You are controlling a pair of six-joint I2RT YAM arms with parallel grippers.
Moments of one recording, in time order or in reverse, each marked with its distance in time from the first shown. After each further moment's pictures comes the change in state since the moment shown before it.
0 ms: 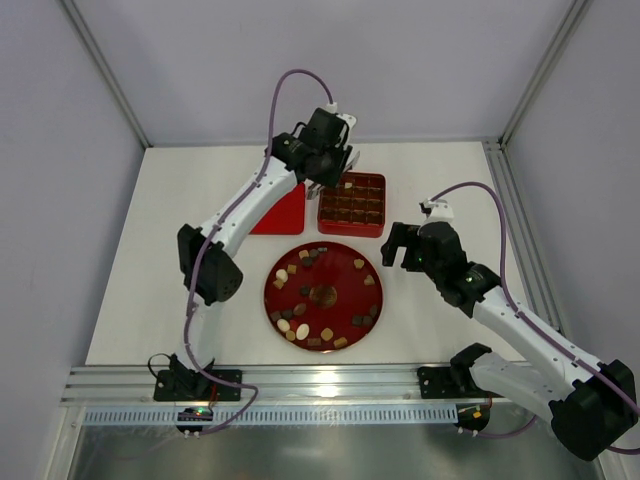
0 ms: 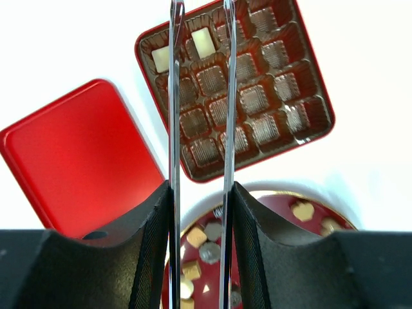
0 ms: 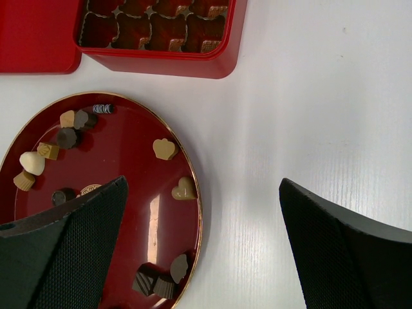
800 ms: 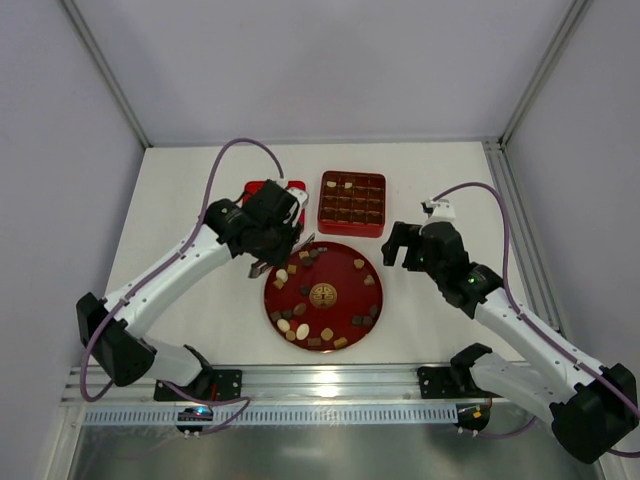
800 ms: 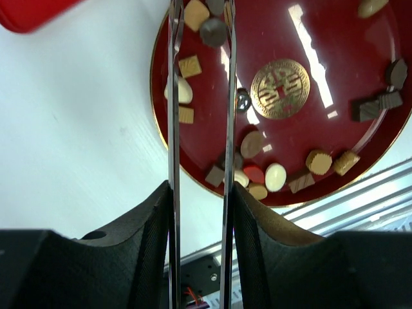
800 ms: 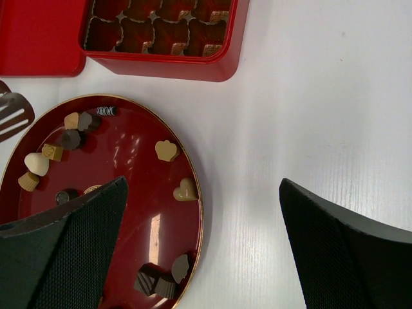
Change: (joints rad) left arm -0.069 -0.733 -0.870 -0.106 0.027 -0.104; right arm -0.006 -0.016 0.000 0.000 -0.008 -0.005
